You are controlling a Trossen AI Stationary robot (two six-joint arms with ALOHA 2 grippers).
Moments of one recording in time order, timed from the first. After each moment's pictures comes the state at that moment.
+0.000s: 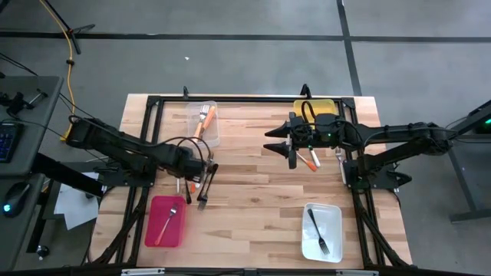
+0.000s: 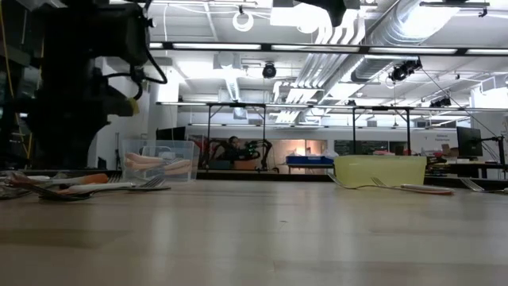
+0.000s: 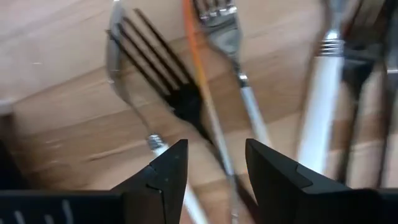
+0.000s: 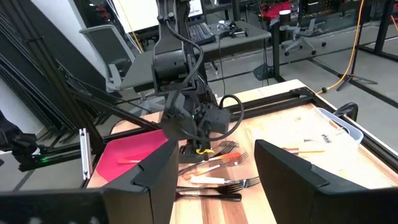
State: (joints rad) left arm -0.13 1.35 0.69 -0.92 -0.12 -1.38; right arm -0.02 1.16 0.96 0.04 0.01 0.21
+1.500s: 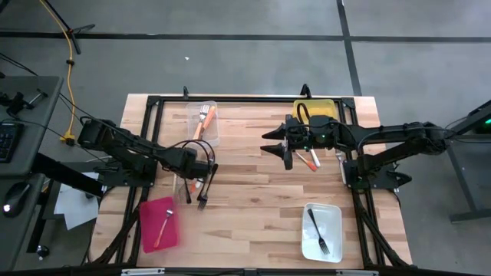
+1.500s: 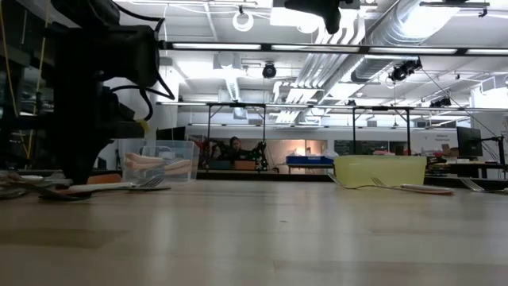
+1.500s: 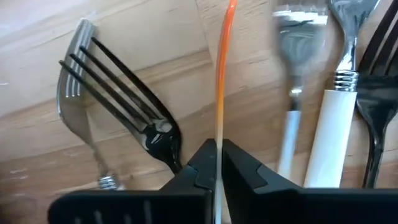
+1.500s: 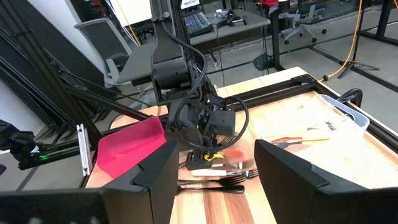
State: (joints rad) left arm -0.12 1.49 0.68 -0.81 -0.17 -1.40; right arm -0.02 1.20 0.96 0.05 0.01 0.25
